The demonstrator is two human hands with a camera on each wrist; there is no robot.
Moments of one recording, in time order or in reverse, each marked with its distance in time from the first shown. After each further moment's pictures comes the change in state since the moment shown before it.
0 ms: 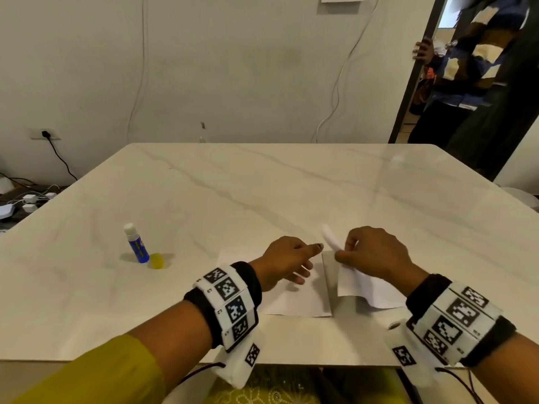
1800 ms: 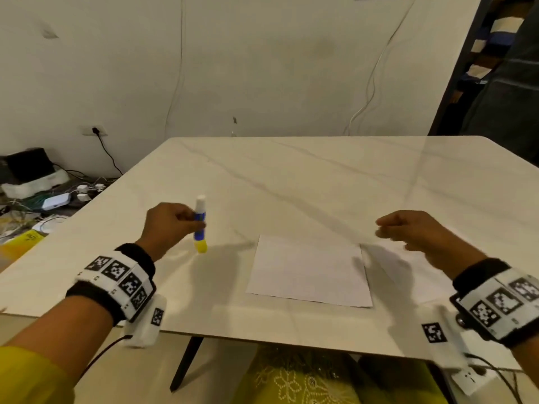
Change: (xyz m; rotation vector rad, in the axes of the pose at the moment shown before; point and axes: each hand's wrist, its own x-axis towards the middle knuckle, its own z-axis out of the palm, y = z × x) left_hand -0.070 -0.075 -0.206 0.357 0.783 0.094; right_hand 0.012 0.000 -0.004 0.761 -0.094 0.107
